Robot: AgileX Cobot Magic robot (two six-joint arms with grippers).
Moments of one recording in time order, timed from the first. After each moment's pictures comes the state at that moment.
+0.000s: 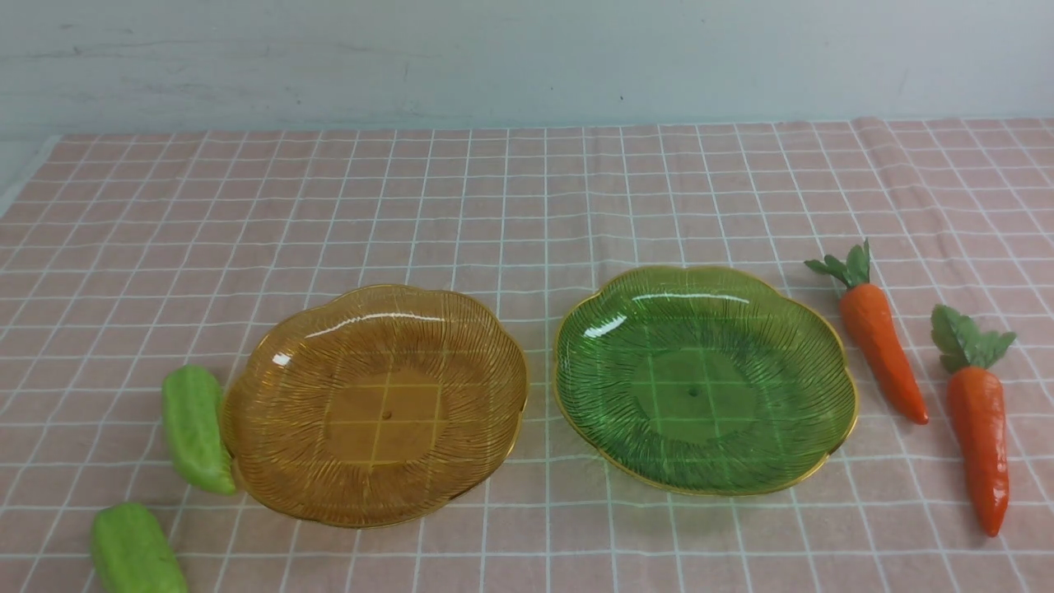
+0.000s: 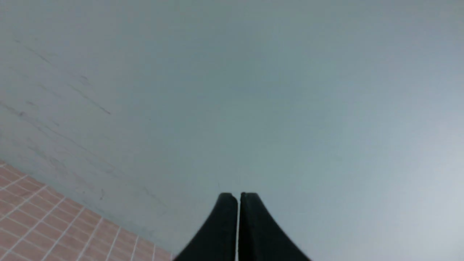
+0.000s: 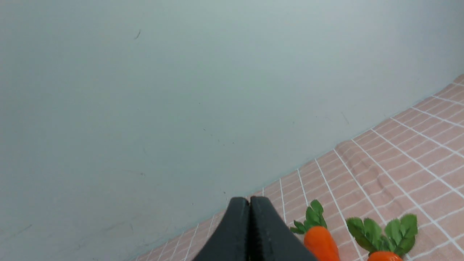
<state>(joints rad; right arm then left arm) 0.01 -0.01 0.03 0.37 -0.05 0.22 -0.02 0.00 -0.17 -0.64 -0.12 -0.10</state>
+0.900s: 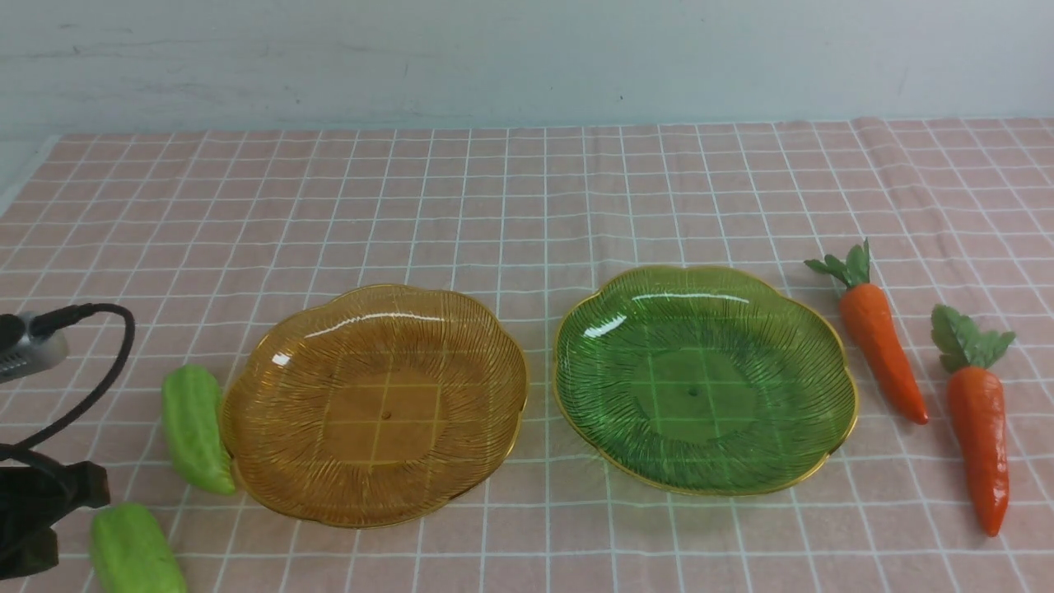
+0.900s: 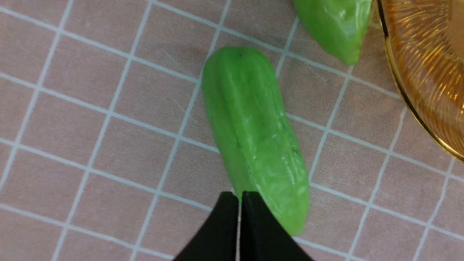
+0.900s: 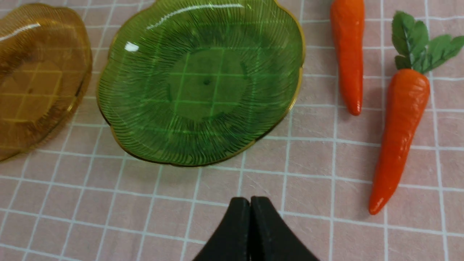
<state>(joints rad) 0.01 0.75 -0.72 0.33 0.97 -0.14 0.18 1.07 -0.66 -0.12 0.86 -0.15</state>
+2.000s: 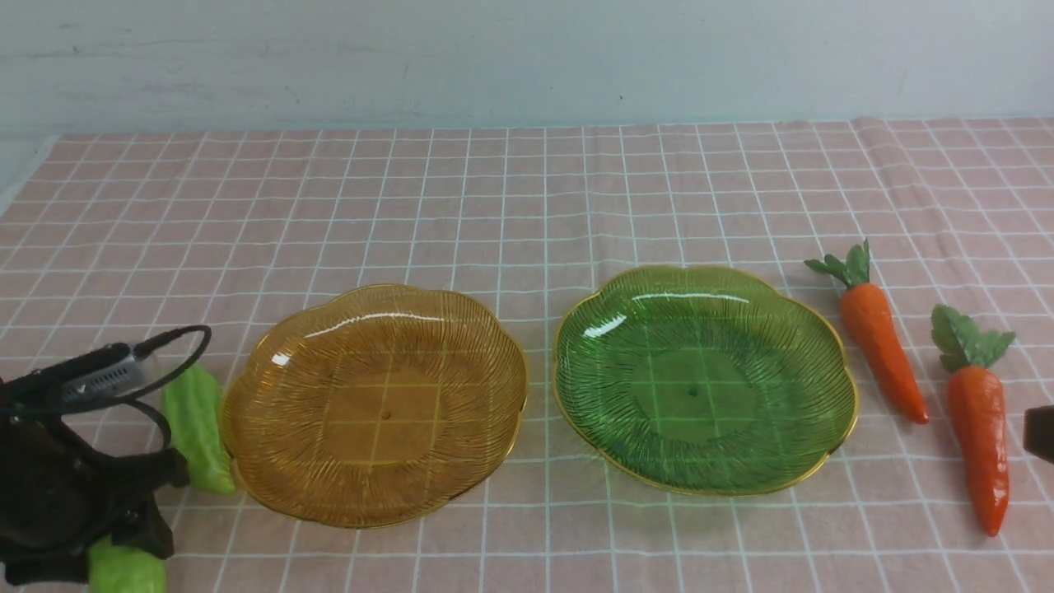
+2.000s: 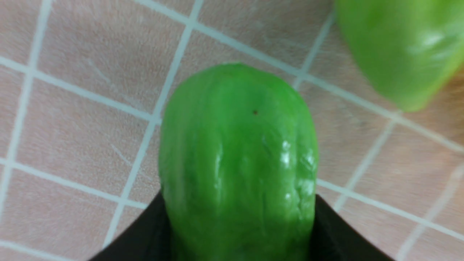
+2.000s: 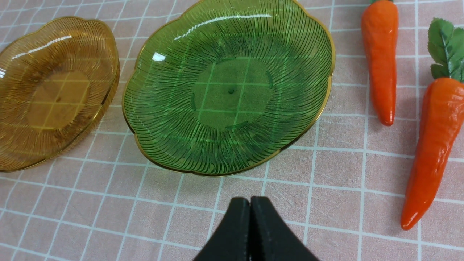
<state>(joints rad) 0.01 0.75 -0.66 0.48 0.88 -0.24 0.19 1.53 -0.75 -0.21 0.74 -0.13</state>
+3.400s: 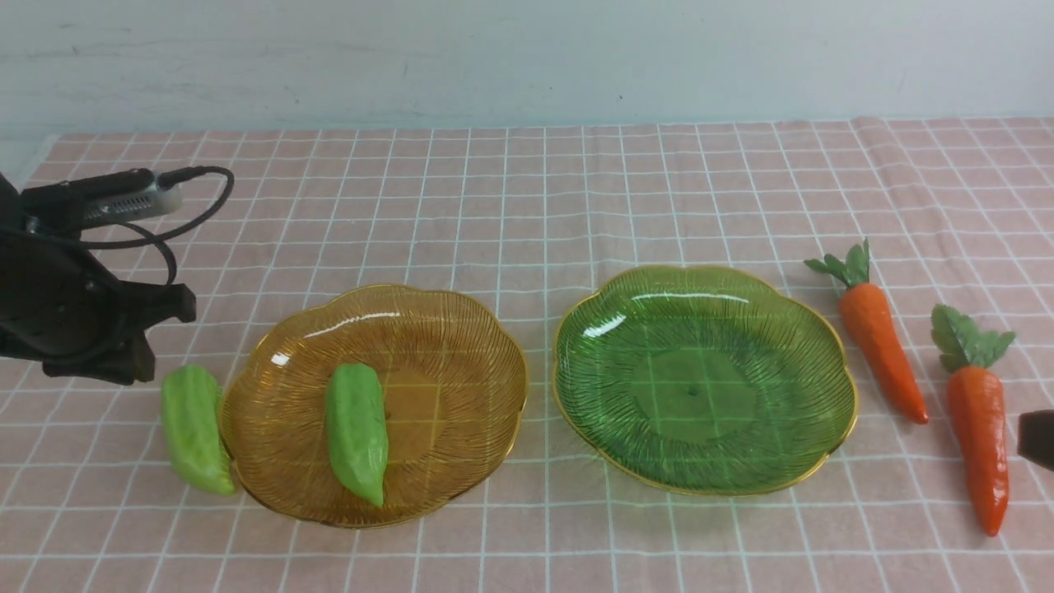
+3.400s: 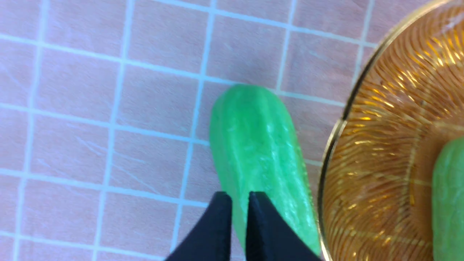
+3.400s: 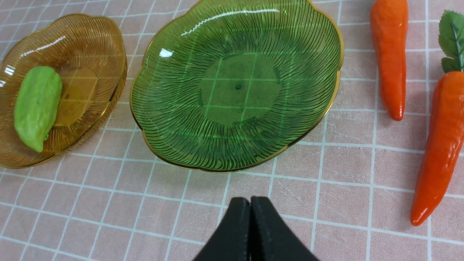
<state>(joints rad) 0.01 0.75 -0.66 0.50 0.90 -0.25 0.15 1.68 -1.18 -0.16 0.81 0.00</state>
